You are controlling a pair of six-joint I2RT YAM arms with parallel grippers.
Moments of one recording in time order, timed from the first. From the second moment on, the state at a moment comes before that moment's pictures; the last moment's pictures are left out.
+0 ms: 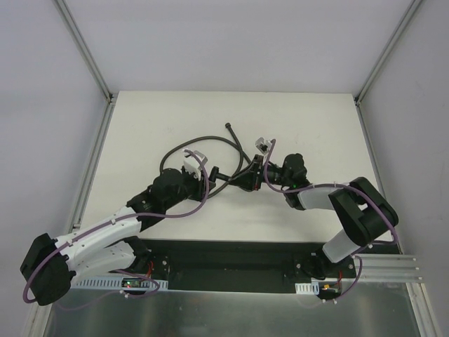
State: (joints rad) left arm -0.80 0.93 0.52 0.04 0.02 -0.26; right arm 0.56 1.57 0.51 1.06 -0.84 0.57
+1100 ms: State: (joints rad) left arm -0.81 0.94 0.51 0.06 -0.03 -0.02; right arm 0.53 1.65 0.56 1.13 -0.91 0.78
